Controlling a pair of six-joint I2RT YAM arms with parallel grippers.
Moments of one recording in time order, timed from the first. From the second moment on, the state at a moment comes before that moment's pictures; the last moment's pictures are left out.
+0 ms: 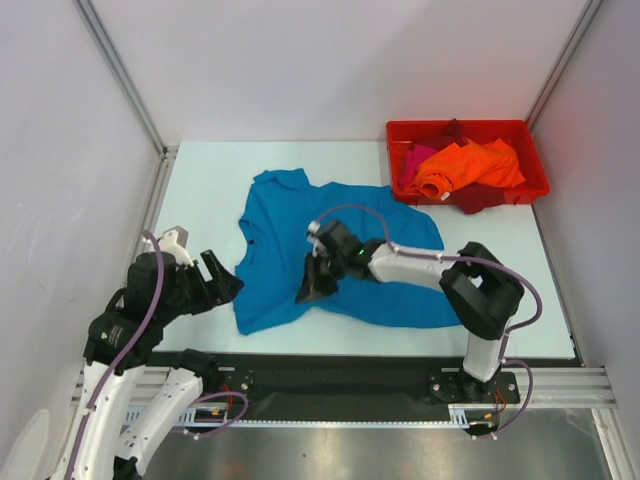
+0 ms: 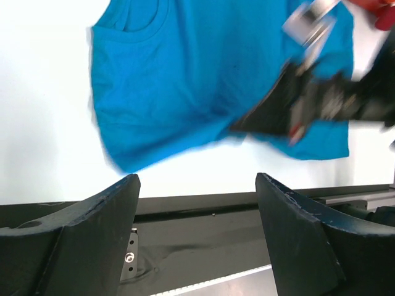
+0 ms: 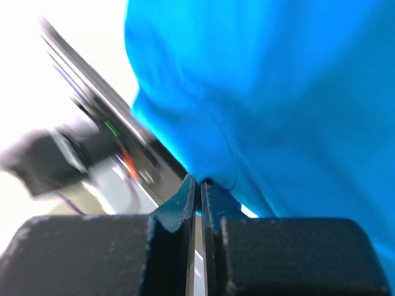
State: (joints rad) left arm -0.29 0.55 0.99 -1.11 0.05 -0.59; right arm 0.93 1.83 1.14 -0.20 -0.46 0.83
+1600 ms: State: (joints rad) left arm -0.41 1.35 0.70 -0.48 0.16 -0.62; right arm 0.38 0.84 0.73 -0.79 -0.40 0.62
